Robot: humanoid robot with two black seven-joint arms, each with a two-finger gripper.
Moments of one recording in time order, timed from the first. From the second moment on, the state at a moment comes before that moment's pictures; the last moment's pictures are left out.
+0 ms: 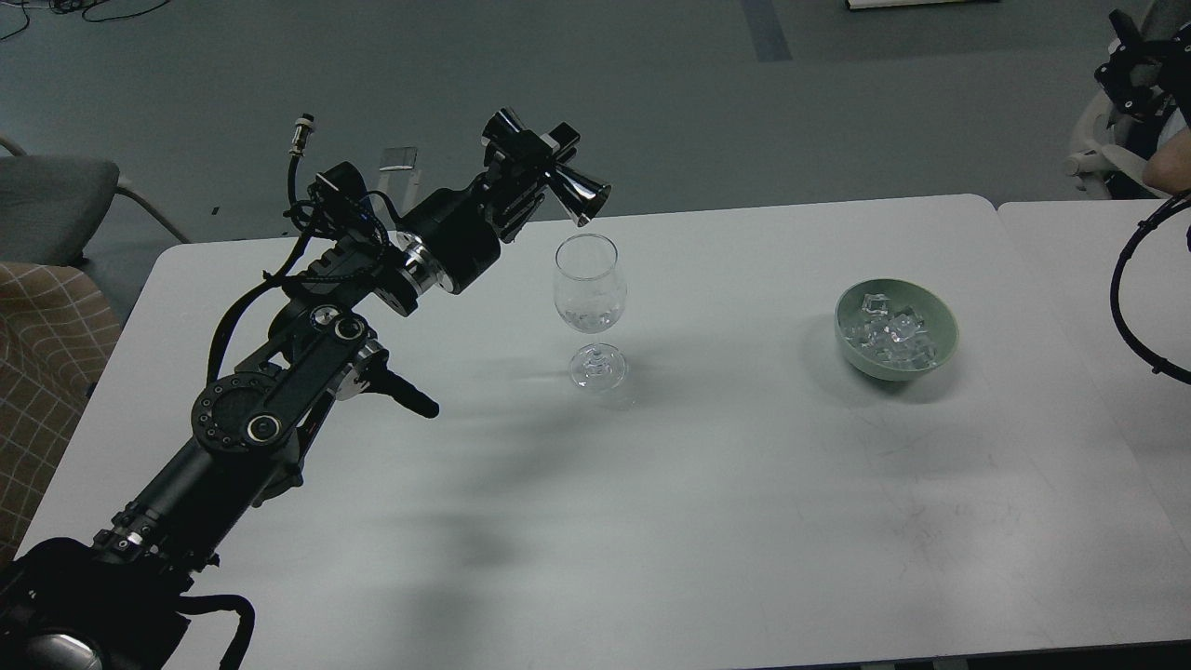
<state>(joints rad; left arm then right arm) -0.67 0.15 -1.02 -1.05 1.12 -0.26 -0.25 0.81 -0.54 1.19 0.64 -0.22 0.30 0.12</state>
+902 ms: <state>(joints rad) -0.51 0.16 -1.34 -1.04 0.25 -0.21 -0.25 0.80 -0.54 1.18 0.64 -0.23 0.30 0.12</state>
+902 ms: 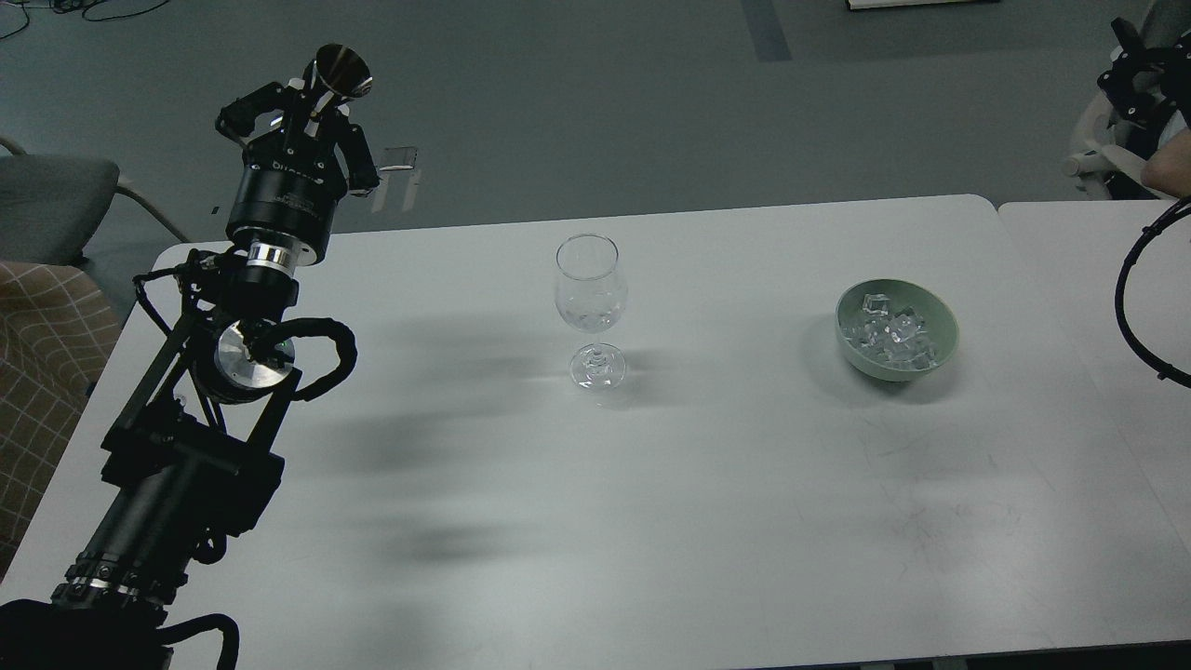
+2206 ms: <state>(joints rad) -0.26 0.08 -1.43 -0.90 0.02 -0.20 -0.26 0.78 -0.54 1.17 0.64 -0.24 0.30 0.12</state>
